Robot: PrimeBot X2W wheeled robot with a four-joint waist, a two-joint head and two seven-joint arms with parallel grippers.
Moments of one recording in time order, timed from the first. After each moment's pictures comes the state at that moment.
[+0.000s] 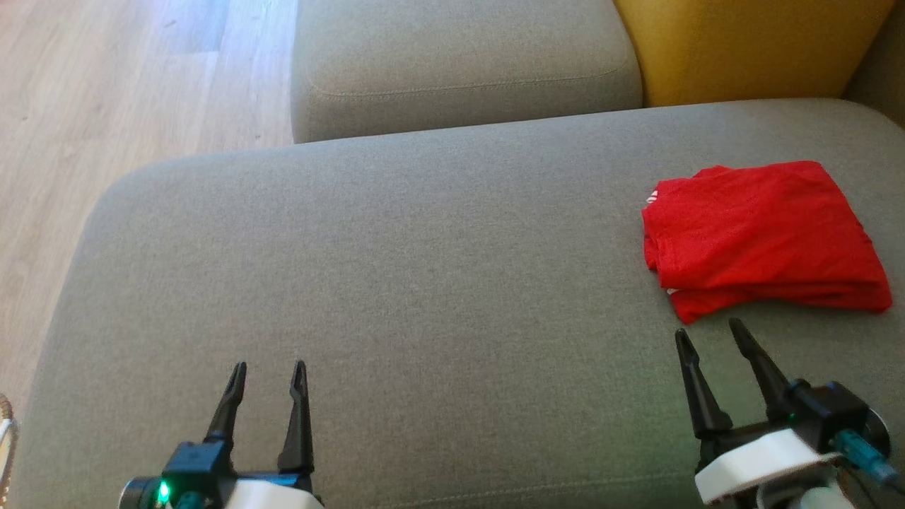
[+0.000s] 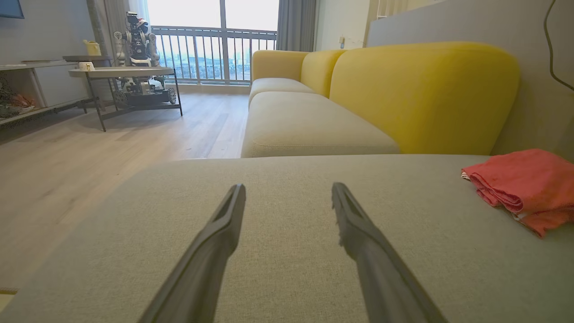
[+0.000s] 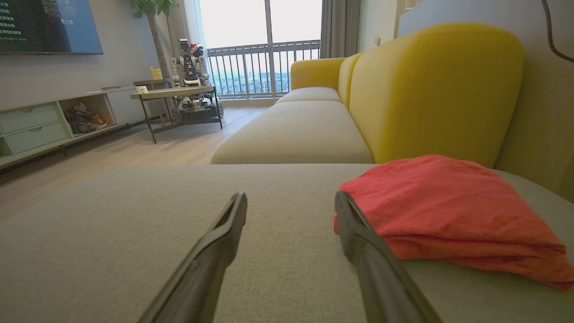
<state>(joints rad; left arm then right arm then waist) 0.20 0.06 -0.20 0.01 -0.12 0.10 -0.25 0.08 -0.05 -0.05 0.14 0.09 0.13 -0.25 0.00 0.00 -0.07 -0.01</state>
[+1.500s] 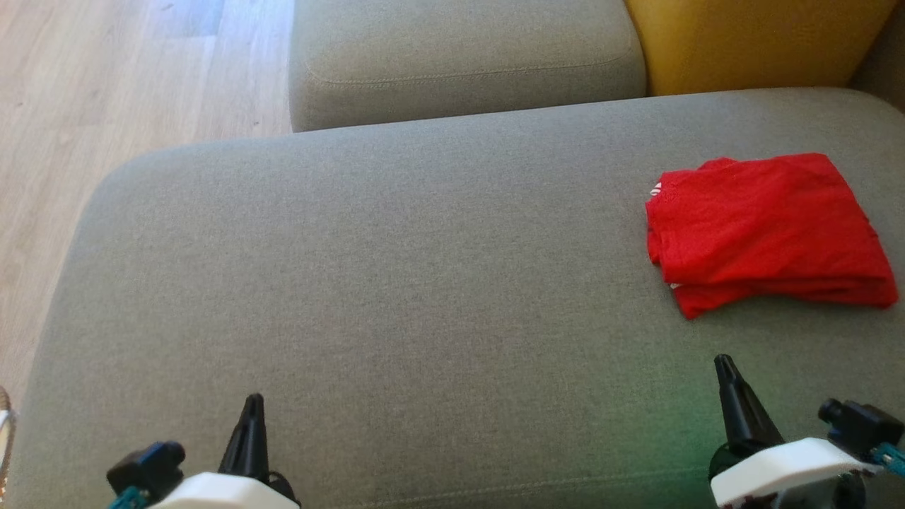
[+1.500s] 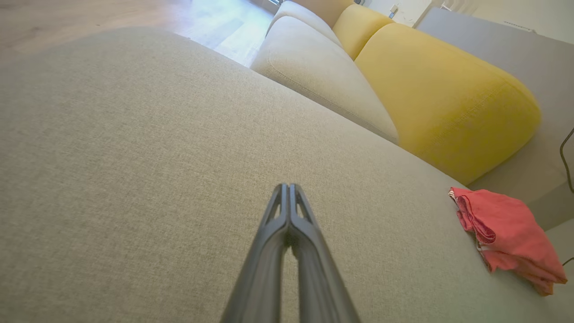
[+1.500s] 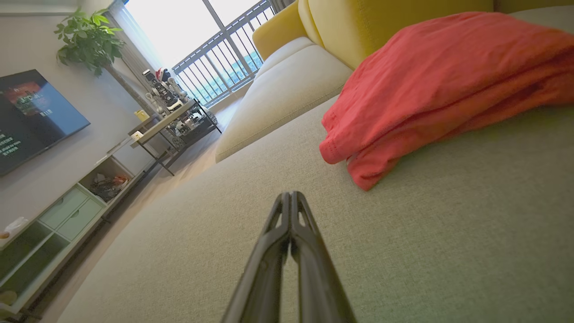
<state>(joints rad) 0.17 0.06 -0.17 0.16 -0.60 0.03 -0.16 0.08 -0.04 -0.07 0.25 0.55 0.13 -0.14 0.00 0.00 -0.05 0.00</state>
